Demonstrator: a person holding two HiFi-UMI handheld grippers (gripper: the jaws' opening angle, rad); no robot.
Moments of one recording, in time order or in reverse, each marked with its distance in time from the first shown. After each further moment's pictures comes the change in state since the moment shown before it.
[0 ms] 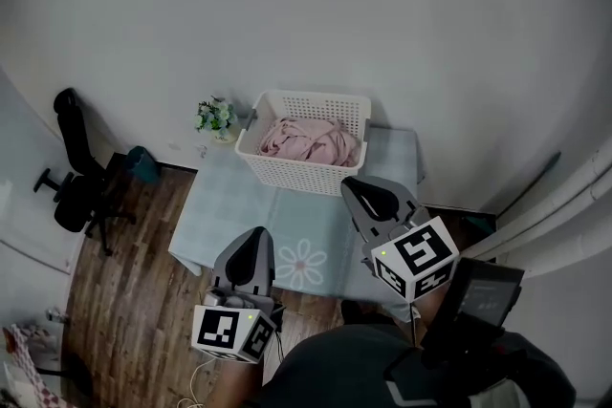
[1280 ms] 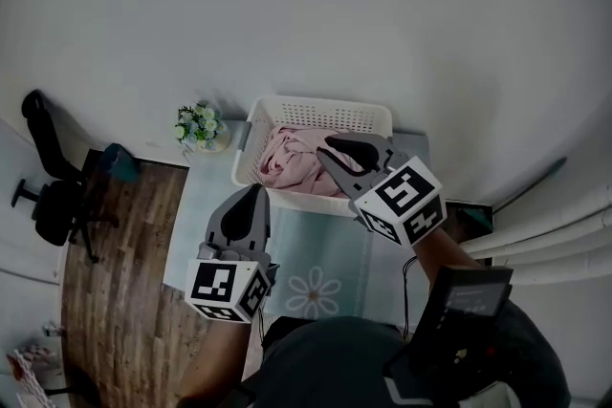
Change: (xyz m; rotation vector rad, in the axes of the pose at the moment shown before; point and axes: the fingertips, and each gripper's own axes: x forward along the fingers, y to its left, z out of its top) left arm 0.166 0.128 -0.005 0.052 0.116 -0.075; right arm 0.198 -0.066 -0.017 -0.092 0.187 0.111
